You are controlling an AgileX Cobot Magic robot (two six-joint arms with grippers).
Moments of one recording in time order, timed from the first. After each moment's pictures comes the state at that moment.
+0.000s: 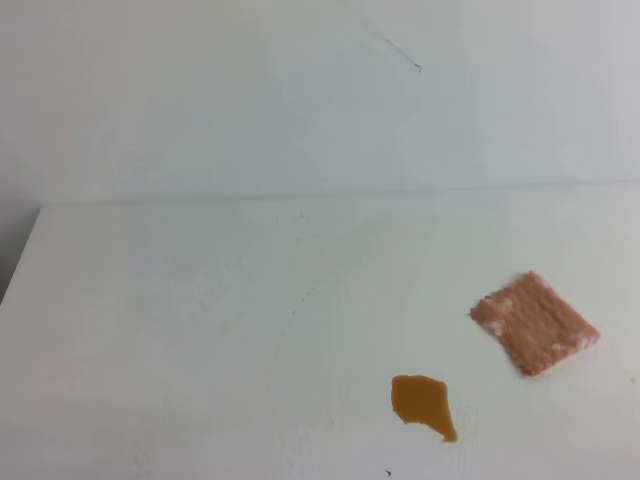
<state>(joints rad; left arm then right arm) -0.01 0.00 0.00 0.07 0.33 -0.15 -0.02 -0.03 0.03 -0.11 0.28 0.05</state>
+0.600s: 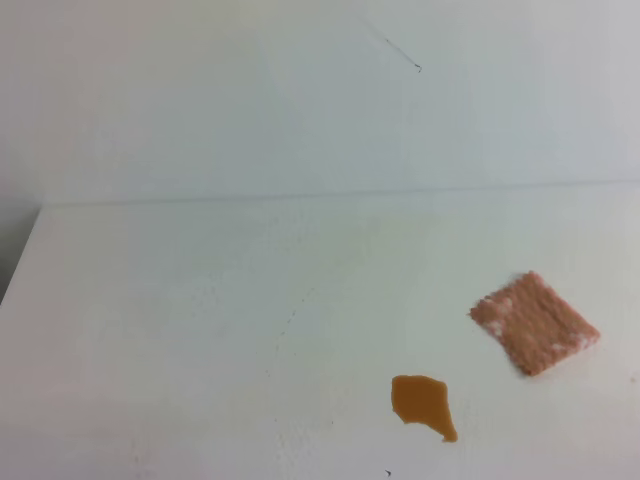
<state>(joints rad) -0.01 0.00 0.00 0.05 0.33 -0.32 -0.02 -0.03 0.03 -0.11 0.28 0.05</state>
